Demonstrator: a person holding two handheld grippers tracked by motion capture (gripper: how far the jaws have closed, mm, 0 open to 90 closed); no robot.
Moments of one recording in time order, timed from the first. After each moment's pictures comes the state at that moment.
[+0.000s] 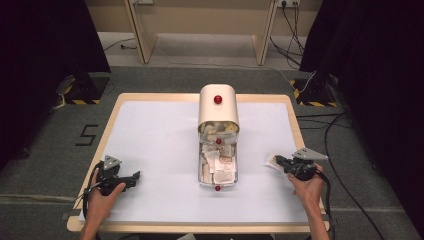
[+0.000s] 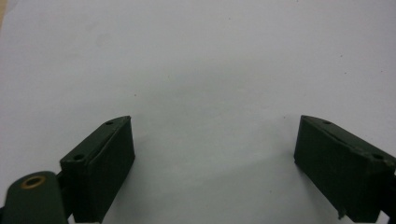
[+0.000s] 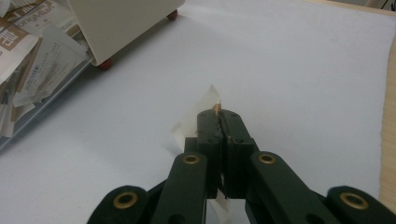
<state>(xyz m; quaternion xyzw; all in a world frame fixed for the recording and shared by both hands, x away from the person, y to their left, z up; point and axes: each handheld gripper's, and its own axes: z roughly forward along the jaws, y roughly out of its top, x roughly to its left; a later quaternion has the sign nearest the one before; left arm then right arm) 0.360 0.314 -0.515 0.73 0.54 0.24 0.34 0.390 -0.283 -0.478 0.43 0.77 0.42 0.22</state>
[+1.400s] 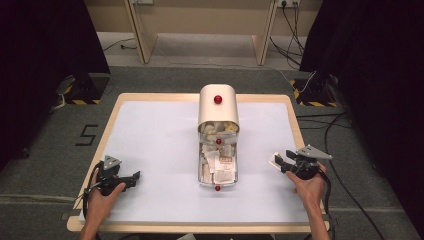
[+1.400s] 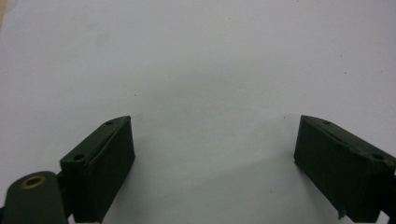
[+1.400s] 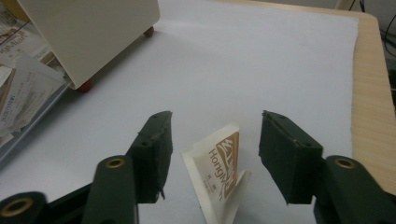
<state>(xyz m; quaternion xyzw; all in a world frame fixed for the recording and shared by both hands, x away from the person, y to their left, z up) 0.360 0.314 -0.515 0.73 0.54 0.24 0.34 0.392 -0.286 -0.473 0.47 0.73 0.43 0.24</state>
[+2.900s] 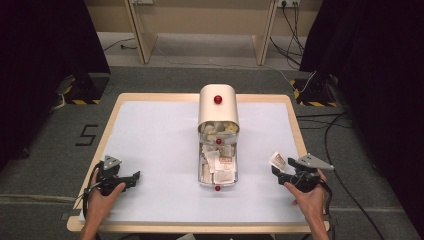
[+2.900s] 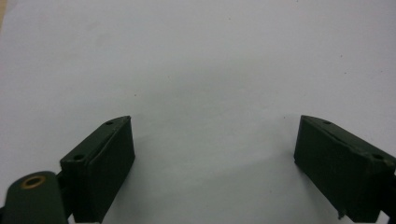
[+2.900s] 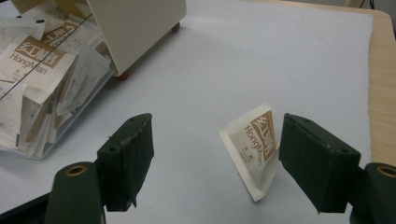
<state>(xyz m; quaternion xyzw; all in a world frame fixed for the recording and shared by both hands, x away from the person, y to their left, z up) 0.360 0.314 -0.515 0.73 0.54 0.24 0.34 0.356 -0.275 -0.465 0.46 0.74 0.43 0.23</state>
